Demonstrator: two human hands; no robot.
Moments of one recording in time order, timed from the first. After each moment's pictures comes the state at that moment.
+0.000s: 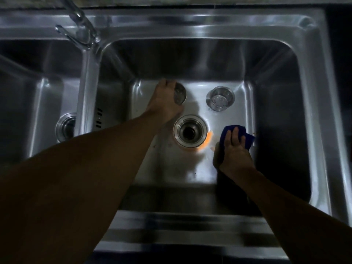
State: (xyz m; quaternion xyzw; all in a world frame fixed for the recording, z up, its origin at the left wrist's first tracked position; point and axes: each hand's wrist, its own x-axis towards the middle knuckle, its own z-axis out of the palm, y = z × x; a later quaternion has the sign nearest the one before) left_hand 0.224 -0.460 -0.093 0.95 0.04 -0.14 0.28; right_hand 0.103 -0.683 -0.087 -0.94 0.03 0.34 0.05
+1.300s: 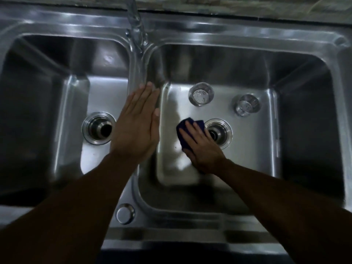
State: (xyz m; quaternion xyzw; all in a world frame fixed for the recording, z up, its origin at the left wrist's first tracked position) left_hand 0.111 -0.323 -0.008 0.97 -0.04 0.04 0.22; right_hand 0.110 -0.557 -0.144 -0.93 -0.30 0.18 0.08
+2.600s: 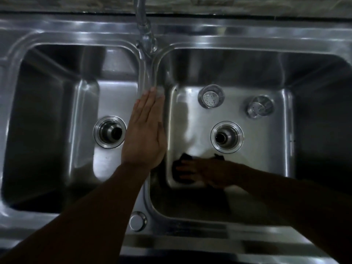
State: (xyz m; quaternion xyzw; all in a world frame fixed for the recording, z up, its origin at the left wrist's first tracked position) left_hand 0.117 -0.320 -0.002 0.96 -0.01 0.04 0.26; right_hand 0.099 -0.558 -0.134 -0.69 -0.55 0.34 0.31
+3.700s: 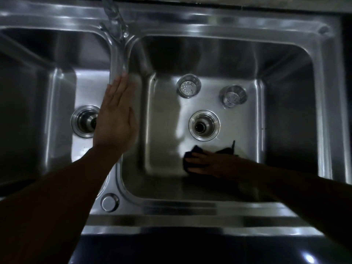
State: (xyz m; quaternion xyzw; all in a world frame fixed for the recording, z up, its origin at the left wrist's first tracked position) left_hand 0.113 -0.321 -0.001 0.97 -0.02 0.07 0.25; right_hand 0.089 -0.660 -0.128 -0.72 -0.63 0.28 0.01
